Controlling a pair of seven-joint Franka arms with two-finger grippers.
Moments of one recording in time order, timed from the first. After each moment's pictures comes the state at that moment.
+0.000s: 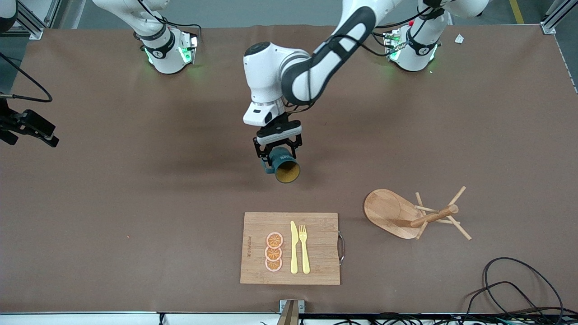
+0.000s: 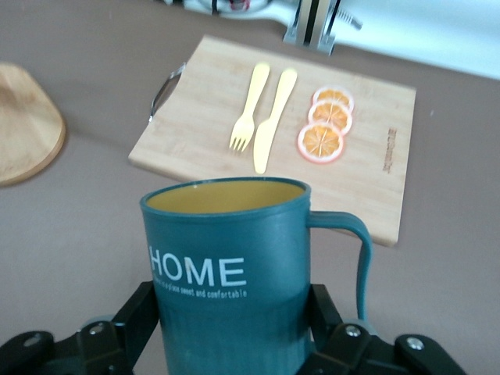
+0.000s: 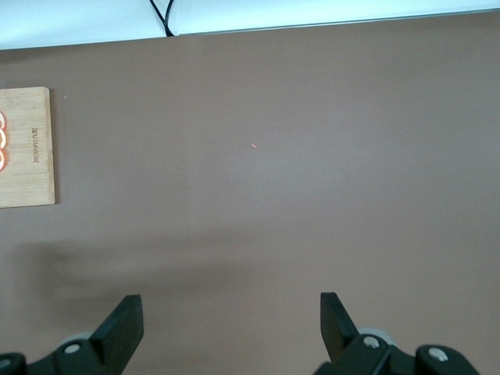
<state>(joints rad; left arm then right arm) -0.82 0.69 -0.20 -1.47 0.96 2.17 -1.83 -0.04 0.01 -0.01 -1.57 0.00 1.74 0.02</state>
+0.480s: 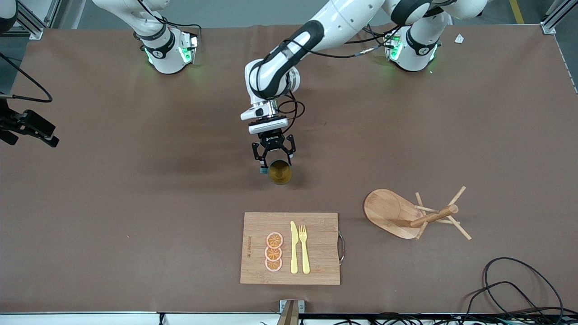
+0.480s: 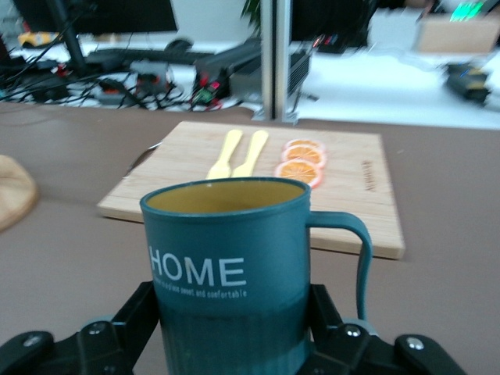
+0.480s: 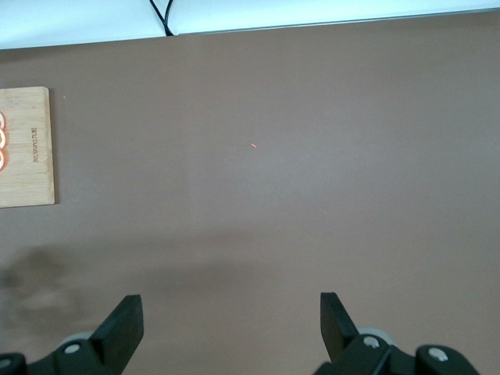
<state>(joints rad) -0.95 0.90 -0.19 -1.48 1.58 2.00 -2.29 -0.04 0.01 -0.02 -1.57 0.00 1.74 0.02</state>
